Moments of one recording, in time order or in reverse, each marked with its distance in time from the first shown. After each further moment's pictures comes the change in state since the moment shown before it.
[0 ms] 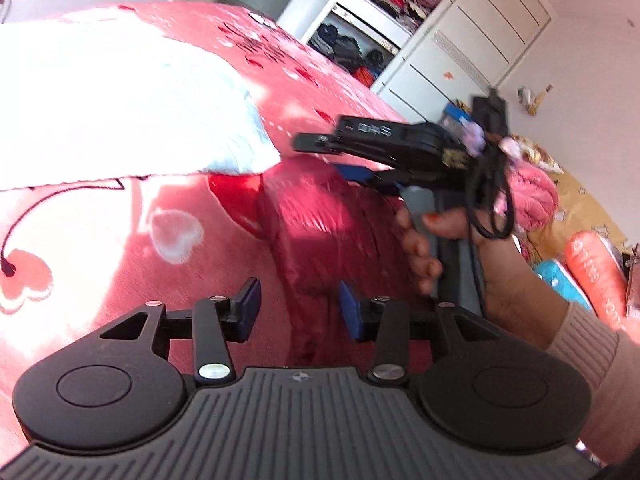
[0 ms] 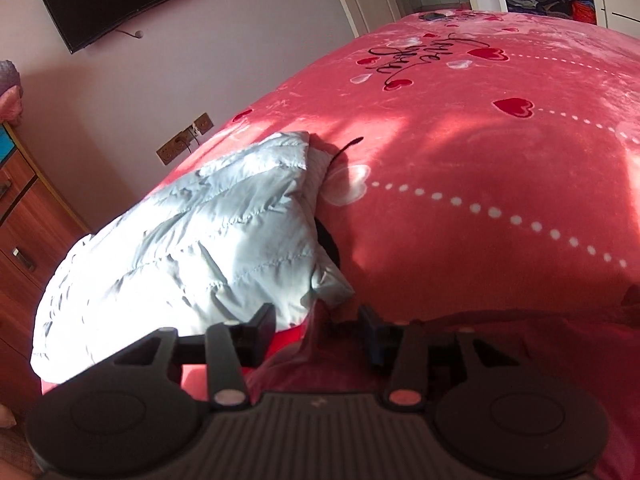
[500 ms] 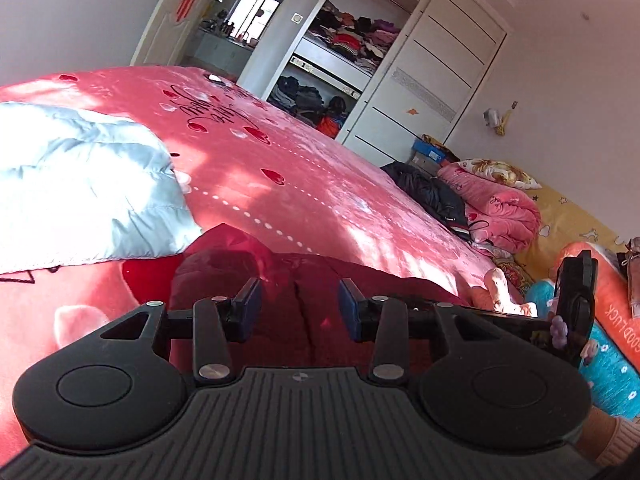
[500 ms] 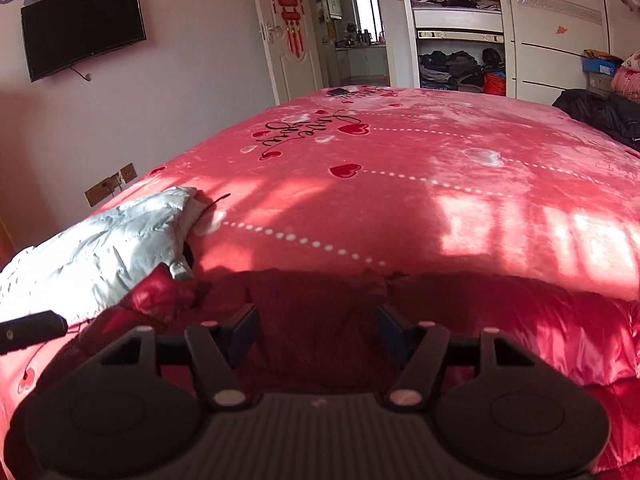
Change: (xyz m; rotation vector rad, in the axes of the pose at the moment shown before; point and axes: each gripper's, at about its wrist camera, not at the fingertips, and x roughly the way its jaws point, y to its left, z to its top) left arm 0.045 -0.058 0.012 0.142 -0.143 -0.069; right arm -0.120 -0.065 -0.066 -0.087 -0.146 -0.289
